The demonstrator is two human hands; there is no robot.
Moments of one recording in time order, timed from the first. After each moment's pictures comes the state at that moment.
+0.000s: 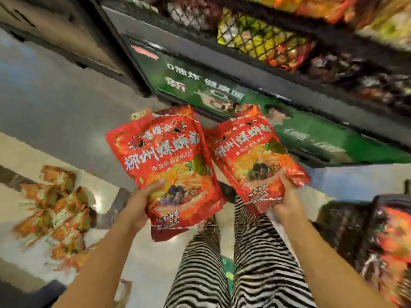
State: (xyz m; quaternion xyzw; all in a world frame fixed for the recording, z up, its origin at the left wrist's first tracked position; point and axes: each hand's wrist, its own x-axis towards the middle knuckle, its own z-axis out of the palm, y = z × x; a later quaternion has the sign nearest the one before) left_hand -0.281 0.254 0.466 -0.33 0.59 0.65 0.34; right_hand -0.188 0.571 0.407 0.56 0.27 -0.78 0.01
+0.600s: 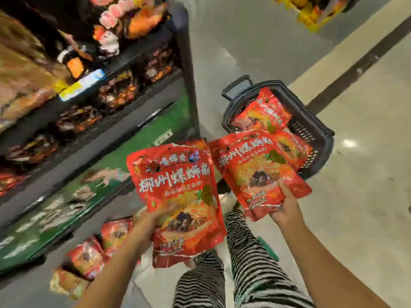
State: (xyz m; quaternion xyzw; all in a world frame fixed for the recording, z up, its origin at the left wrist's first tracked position) left_hand -0.182 0.616 0.439 -0.01 0.69 0.27 0.67; right_hand 0.150 0.714 0.404 0.61 -0.09 -0.65 -0.44
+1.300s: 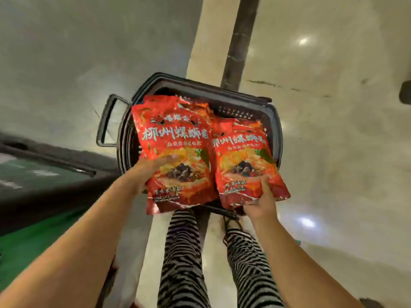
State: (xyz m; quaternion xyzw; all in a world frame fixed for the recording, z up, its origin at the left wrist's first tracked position) left_hand 0.085 1.045 0.256 0.33 0.65 -0.07 0.68; right_hand 0.285 0.850 0.209 0.51 -0.43 -0.47 -0.58
